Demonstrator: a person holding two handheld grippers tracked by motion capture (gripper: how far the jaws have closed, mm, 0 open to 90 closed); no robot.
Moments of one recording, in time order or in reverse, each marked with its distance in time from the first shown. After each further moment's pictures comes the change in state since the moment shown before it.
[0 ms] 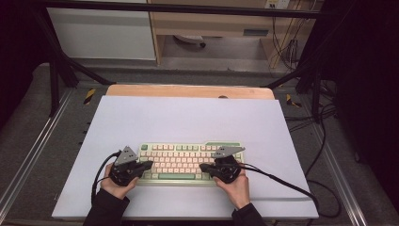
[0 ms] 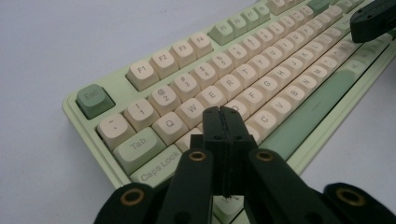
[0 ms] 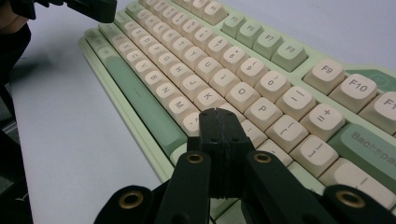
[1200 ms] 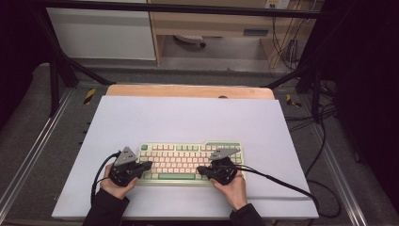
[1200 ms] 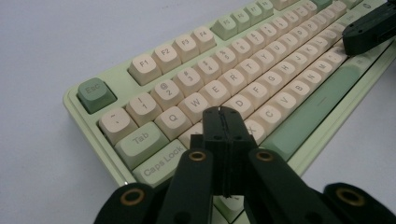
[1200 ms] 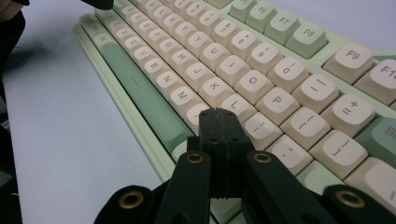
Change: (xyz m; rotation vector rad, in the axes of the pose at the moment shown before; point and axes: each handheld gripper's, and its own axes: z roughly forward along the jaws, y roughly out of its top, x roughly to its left) left arm 0.001 -0.003 0.001 0.001 -0.001 0.001; right arm 0.001 -0.005 0.012 0.029 0.010 -0.004
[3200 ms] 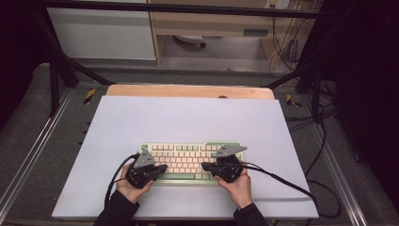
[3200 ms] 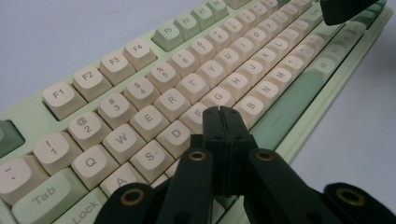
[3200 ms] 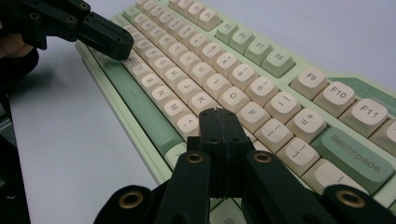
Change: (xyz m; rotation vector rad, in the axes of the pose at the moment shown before) left arm -0.033 0.014 0.028 0.034 -0.053 0.067; right arm -0.002 0.008 -0.020 -0.037 -0.032 -0.019
